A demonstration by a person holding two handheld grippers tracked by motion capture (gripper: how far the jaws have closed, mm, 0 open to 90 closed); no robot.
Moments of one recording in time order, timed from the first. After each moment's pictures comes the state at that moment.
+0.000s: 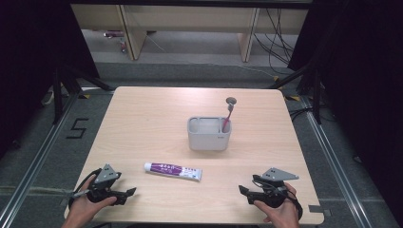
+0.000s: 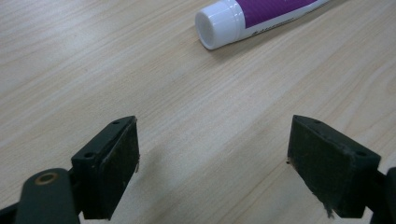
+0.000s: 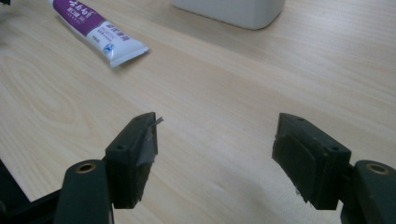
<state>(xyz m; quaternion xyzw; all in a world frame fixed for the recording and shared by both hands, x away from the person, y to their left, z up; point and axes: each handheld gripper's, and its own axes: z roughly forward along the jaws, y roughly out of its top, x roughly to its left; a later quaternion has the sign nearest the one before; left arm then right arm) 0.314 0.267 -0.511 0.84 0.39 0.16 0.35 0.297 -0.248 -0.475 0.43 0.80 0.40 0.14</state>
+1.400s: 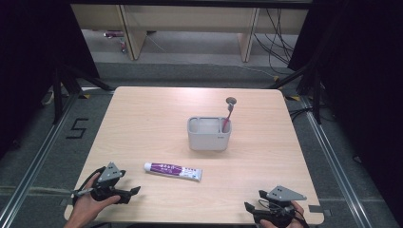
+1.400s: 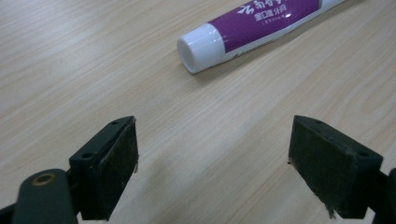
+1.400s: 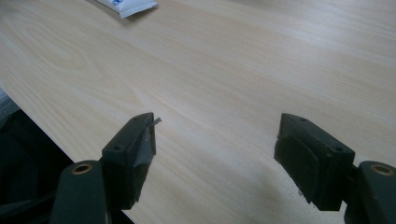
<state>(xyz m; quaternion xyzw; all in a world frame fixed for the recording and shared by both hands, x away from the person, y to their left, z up) 0.318 0.252 -0.503 0.84 0.36 0.16 0.37 0.254 -0.261 -0.494 0.44 0.80 0.39 0.14</state>
